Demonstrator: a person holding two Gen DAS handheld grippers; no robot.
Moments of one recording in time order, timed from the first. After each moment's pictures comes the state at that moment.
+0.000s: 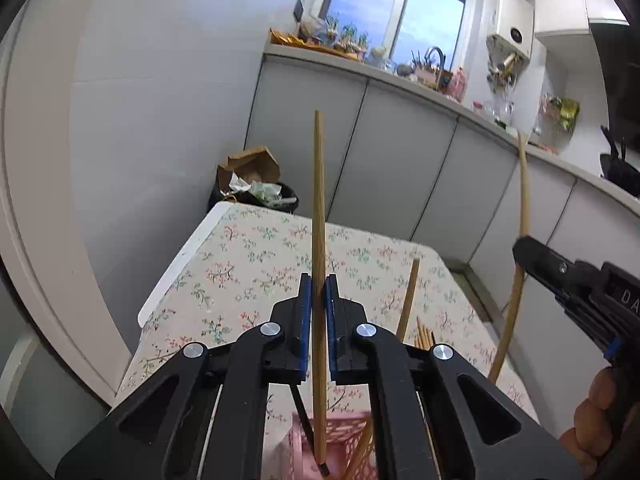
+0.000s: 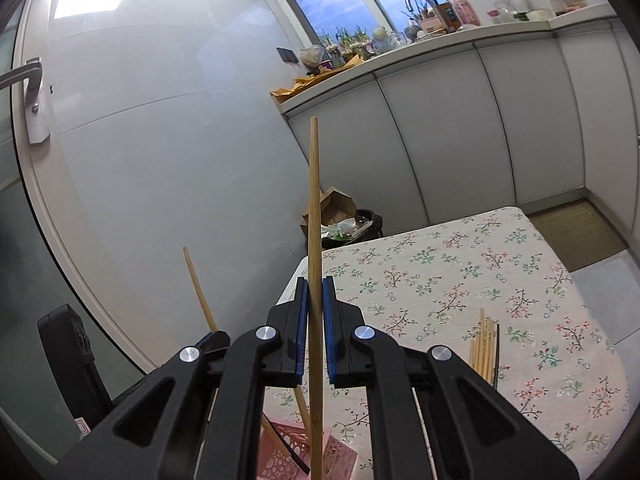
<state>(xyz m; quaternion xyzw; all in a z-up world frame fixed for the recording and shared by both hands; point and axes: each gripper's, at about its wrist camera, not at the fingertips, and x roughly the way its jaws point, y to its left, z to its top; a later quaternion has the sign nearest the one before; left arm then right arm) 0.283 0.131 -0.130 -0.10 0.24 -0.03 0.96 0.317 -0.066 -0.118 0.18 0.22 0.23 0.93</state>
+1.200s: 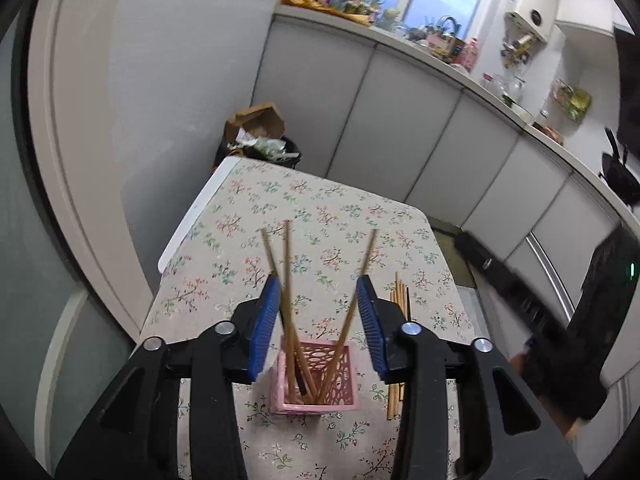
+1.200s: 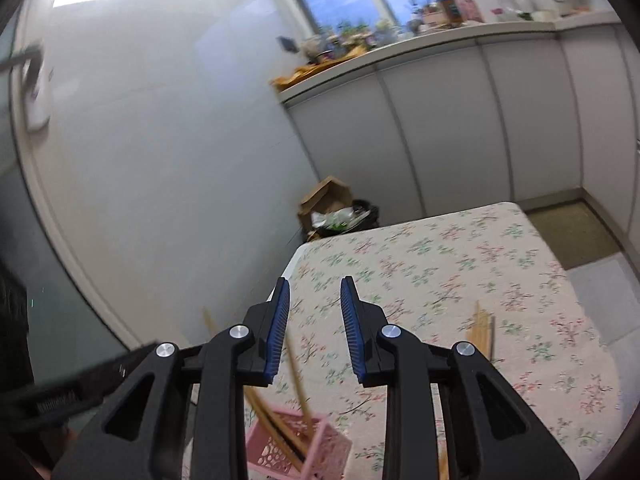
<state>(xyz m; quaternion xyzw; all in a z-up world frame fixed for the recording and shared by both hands) 0.242 0.125 -0.072 -0.12 0.33 -0.03 0.93 0.310 -0.091 -0.105 0.19 0.24 0.20 0.93</state>
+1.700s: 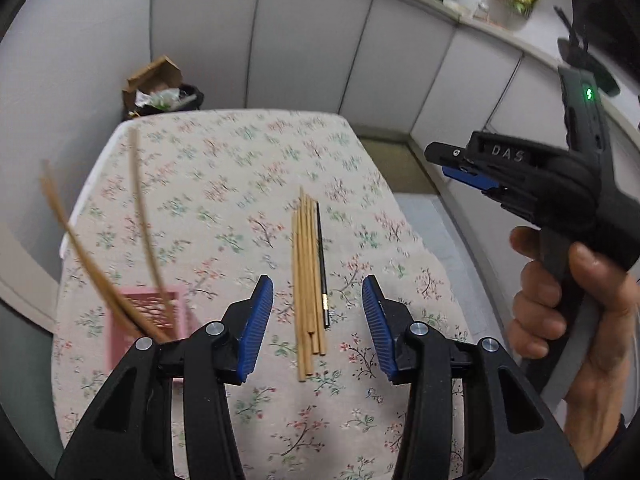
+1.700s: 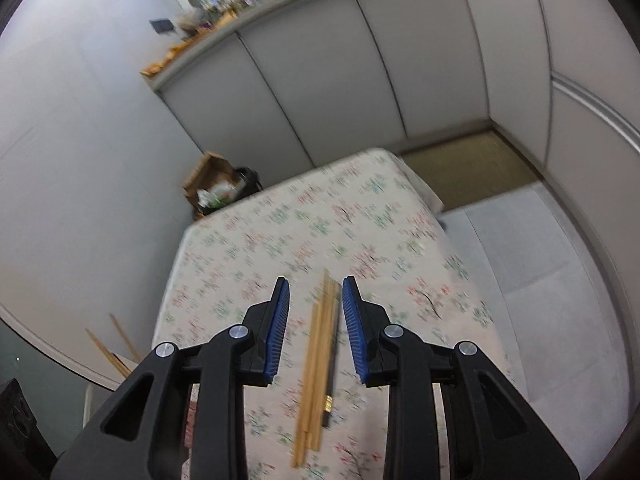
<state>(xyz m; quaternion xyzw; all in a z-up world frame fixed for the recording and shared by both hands) 0.276 -0.029 -0.138 -0.03 0.45 -0.14 0.88 0.360 -0.233 -0.144 0.23 0.40 0.07 0.88</state>
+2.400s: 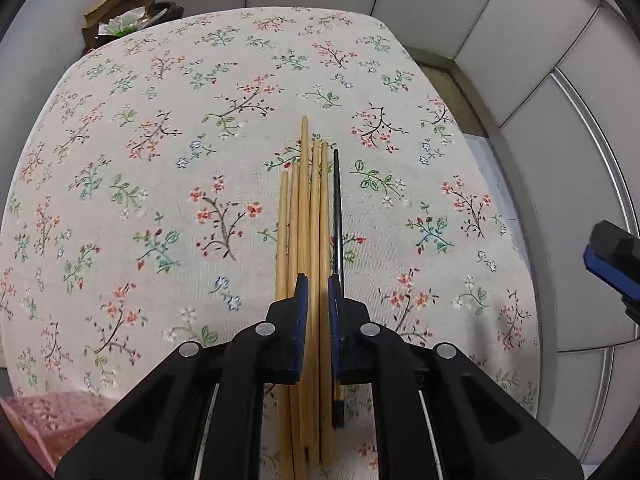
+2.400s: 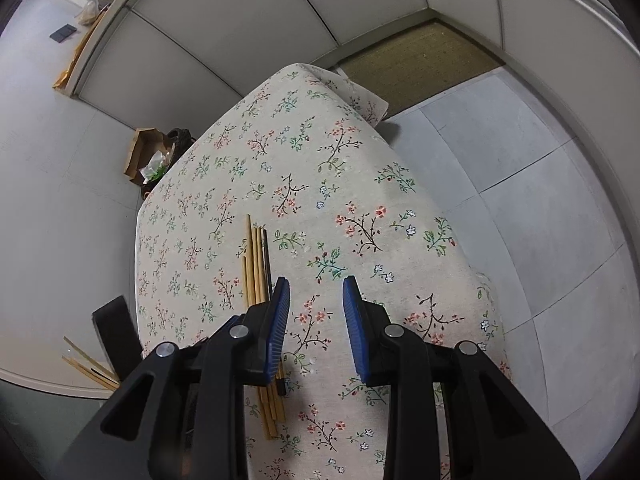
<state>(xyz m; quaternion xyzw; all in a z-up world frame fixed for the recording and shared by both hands) 0.407 -0.078 -0.266 -0.01 0.57 -0.10 0.82 0.385 -0.286 -0.216 0.31 0.51 0.03 0.80</state>
